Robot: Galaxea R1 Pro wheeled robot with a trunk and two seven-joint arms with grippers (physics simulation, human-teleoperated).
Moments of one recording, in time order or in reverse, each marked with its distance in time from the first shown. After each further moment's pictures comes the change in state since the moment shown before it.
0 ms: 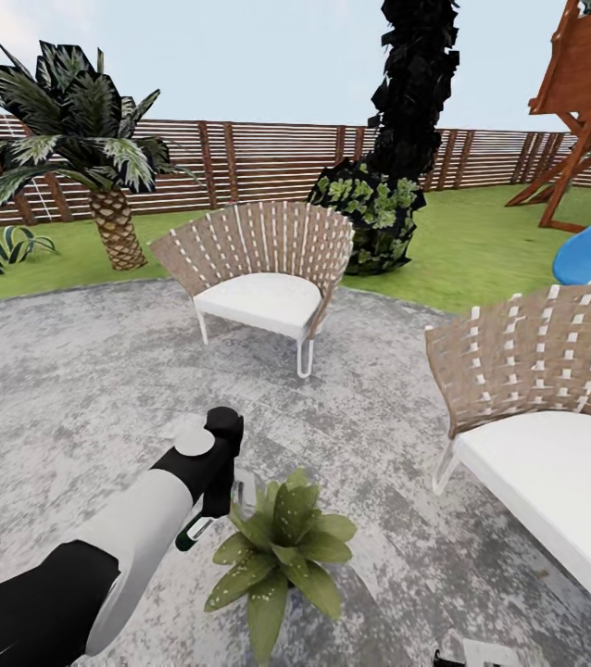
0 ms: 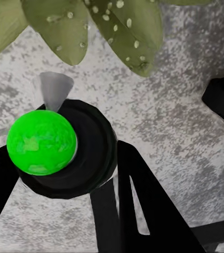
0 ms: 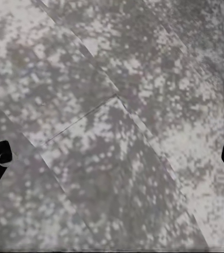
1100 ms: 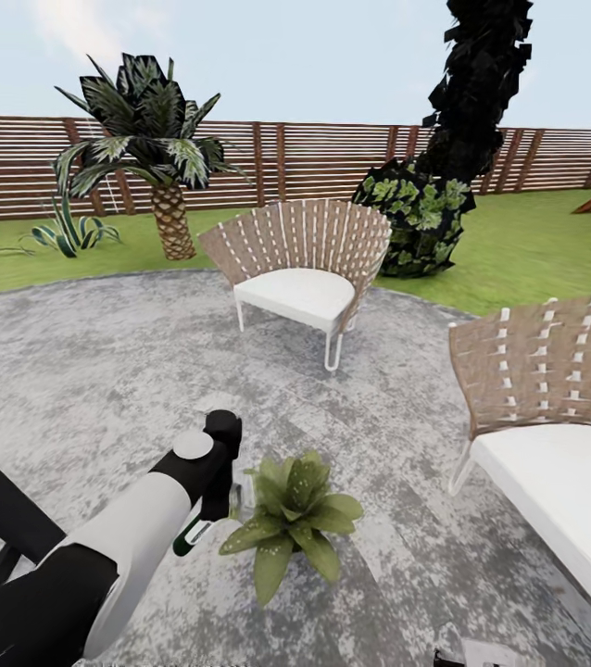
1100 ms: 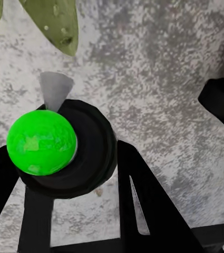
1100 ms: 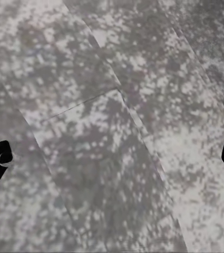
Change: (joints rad) left arm 0.011 0.005 0.001 0.000 -0.002 0.024 -0.001; right arm 0.000 0.000 0.001 0.000 0.000 0.000 0.001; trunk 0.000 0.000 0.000
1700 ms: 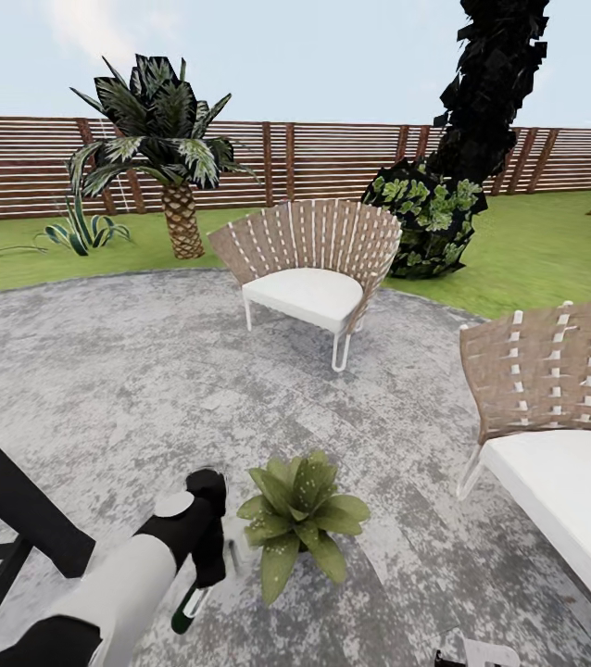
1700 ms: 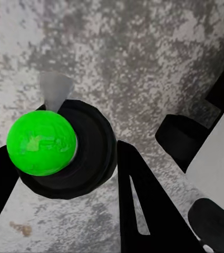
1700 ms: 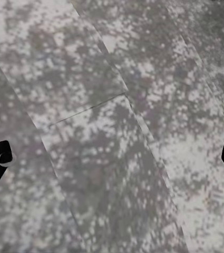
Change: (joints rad) left arm 0.200 0.020 0.145 0.022 0.114 0.076 0.207; right arm 0.000 -0.005 0.000 0.001 0.004 0.000 0.003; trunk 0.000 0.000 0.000
